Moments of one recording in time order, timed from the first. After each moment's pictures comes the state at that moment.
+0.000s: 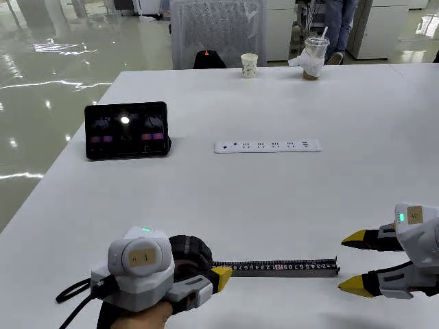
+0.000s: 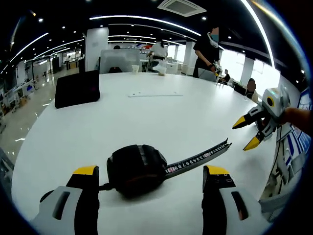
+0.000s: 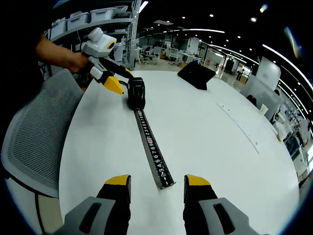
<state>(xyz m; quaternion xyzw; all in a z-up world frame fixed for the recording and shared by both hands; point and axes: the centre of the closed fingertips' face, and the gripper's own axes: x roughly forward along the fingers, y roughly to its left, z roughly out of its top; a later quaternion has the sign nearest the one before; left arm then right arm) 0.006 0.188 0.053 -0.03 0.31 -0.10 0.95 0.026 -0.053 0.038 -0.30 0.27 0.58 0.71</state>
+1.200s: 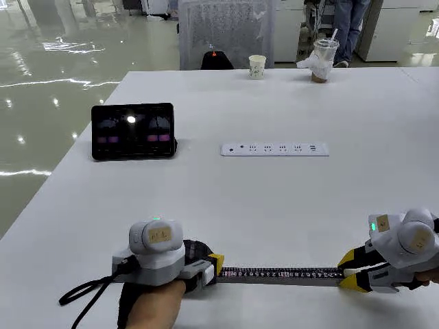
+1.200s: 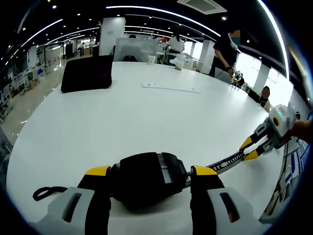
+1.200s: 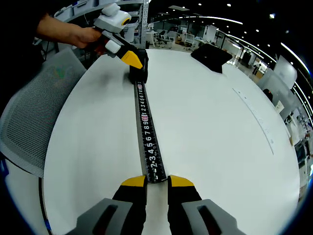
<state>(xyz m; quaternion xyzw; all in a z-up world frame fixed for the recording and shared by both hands) 0.034 0.203 0.026 -0.06 0.35 -0.04 0.94 0.047 -0.053 -0.011 -0.35 0.31 0.60 0.65</state>
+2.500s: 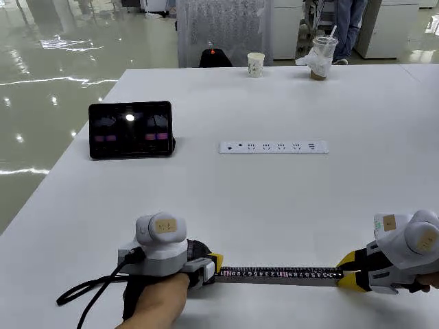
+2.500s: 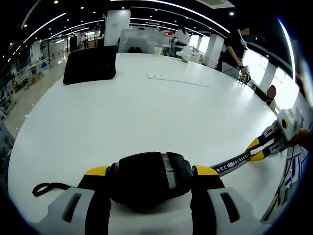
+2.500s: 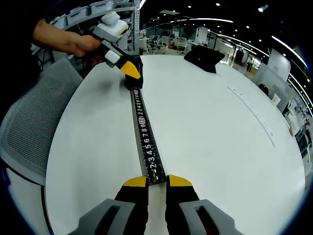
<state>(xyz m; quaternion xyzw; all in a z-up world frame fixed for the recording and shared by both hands) 0.036 0.205 0.013 -0.06 0.38 -0.02 0.92 0.044 -0.051 -0.009 -0.31 0.32 0.60 0.67</state>
